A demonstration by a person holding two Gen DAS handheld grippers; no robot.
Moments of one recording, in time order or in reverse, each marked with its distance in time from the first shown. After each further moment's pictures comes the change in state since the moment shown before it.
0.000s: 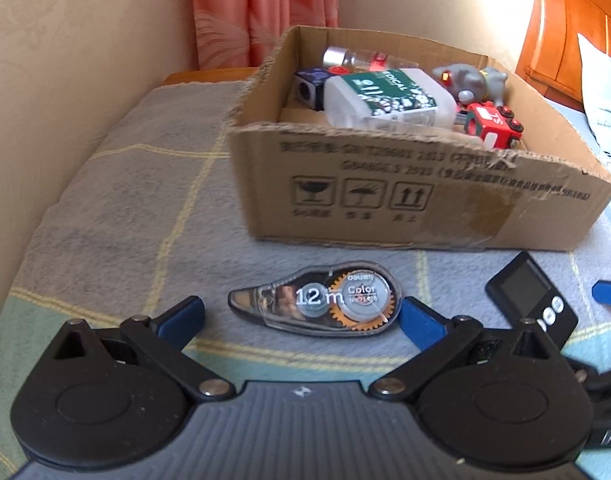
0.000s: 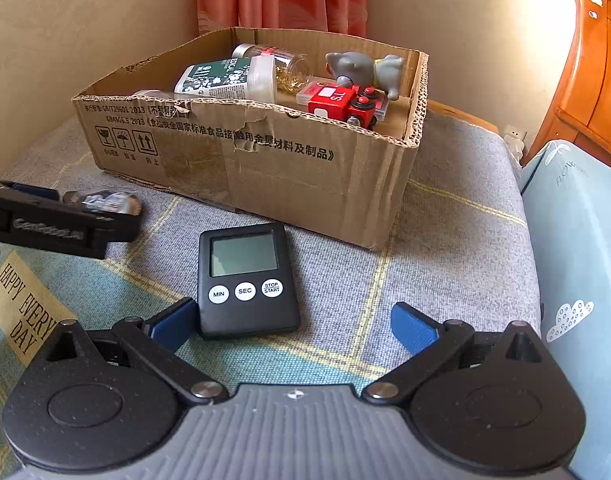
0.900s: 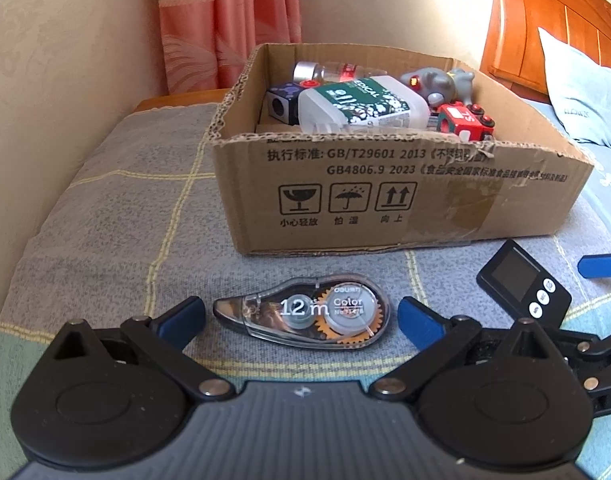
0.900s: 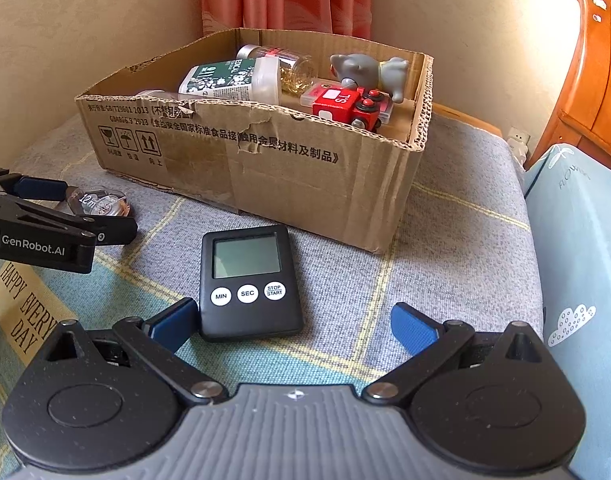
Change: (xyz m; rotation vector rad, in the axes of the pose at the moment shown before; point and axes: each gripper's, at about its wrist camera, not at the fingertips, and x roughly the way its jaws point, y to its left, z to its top) left arm 0.000 0.003 -0.002 0.089 -0.063 -0.072; right arm 0.001 0.001 0.000 -0.012 -0.008 0.009
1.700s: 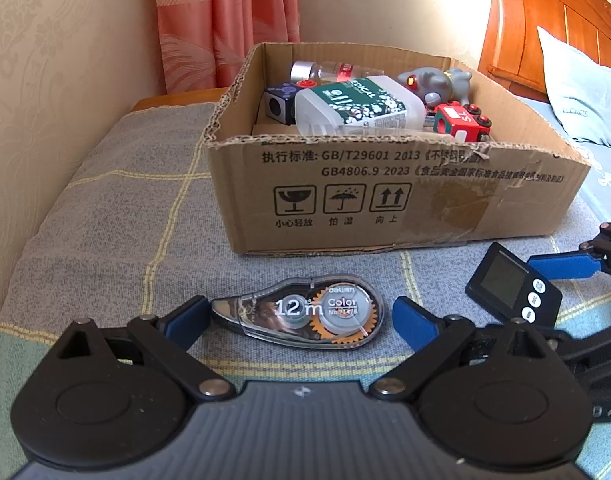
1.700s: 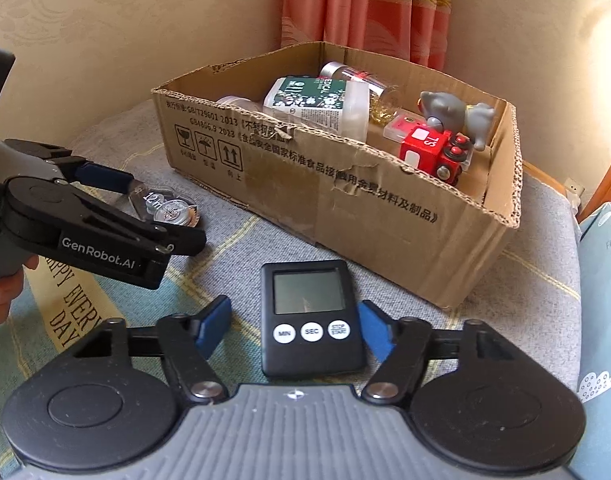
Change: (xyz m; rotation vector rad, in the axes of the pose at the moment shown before) left arm -0.001 -0.002 0.002 -0.001 0.007 0.001; right arm 0.002 0.023 0.015 -0.162 -0.026 0.130
